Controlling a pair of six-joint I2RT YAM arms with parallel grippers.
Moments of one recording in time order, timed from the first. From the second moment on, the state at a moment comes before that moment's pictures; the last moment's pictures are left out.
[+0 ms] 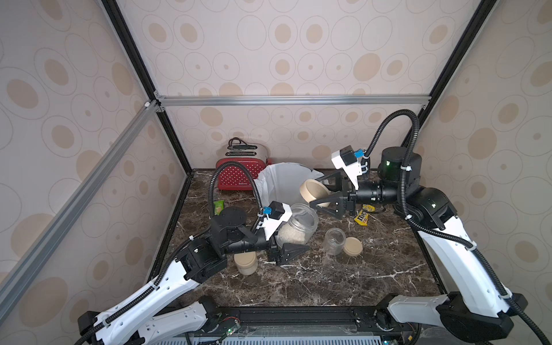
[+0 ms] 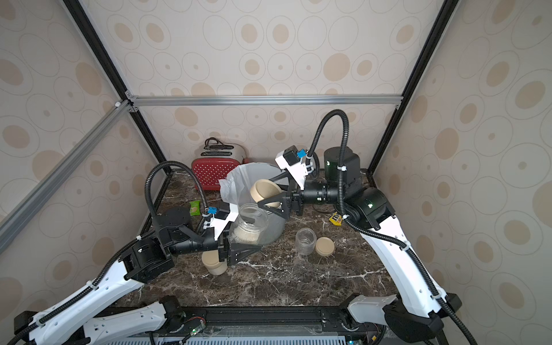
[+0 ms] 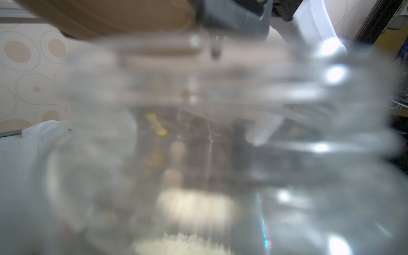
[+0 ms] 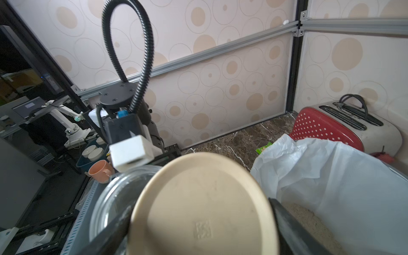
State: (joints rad) left arm -0.90 0.91 1.08 -0.32 0.45 -0.04; right arm 0.58 1.26 1.71 -0.76 -0.79 0.02
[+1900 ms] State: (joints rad) left arm -0.90 0.87 1.14 -0.40 0.37 0.03; right arm 1.04 1.23 0.66 -0.40 0.18 0.43
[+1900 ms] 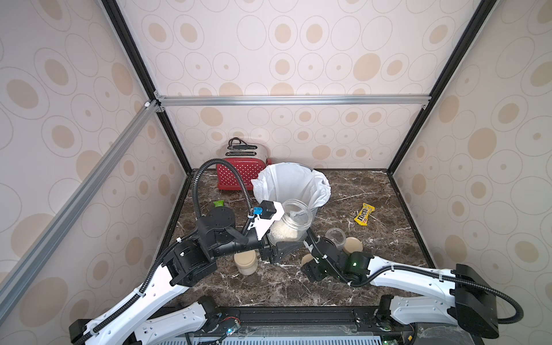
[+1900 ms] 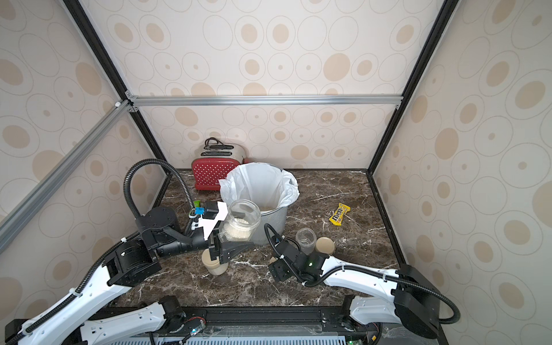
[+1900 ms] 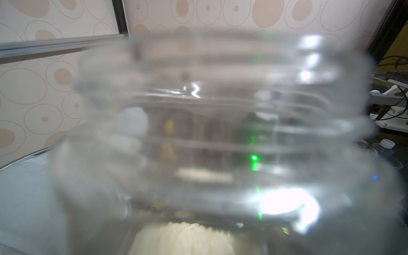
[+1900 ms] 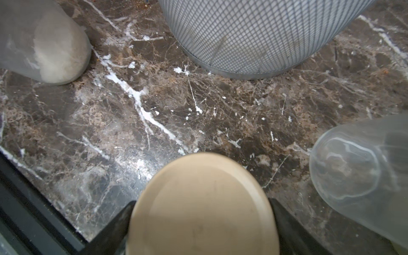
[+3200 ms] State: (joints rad) left arm -0.90 0.88 1.14 -0.39 0.36 0.03; right arm 1.04 1.48 0.62 -0.23 0.31 0.57
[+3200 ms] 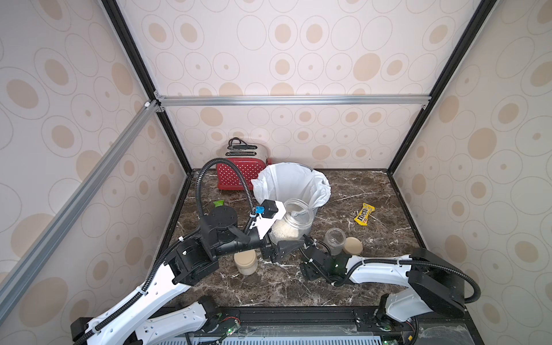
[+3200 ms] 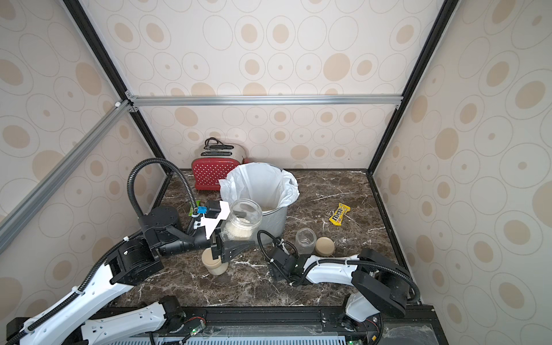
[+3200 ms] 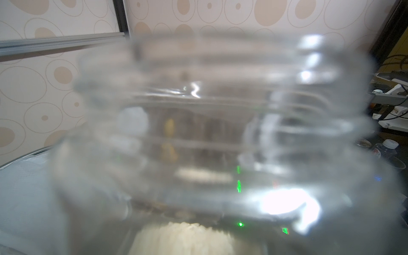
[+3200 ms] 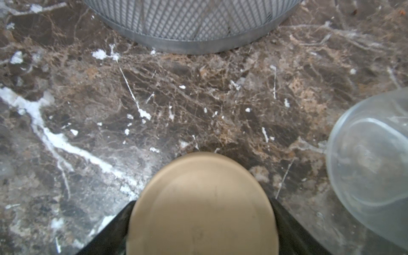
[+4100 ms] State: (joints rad) left arm -0.90 0.87 1.14 -0.40 0.34 0.03; right arm 1.05 1.30 0.62 -0.32 0.32 0.56
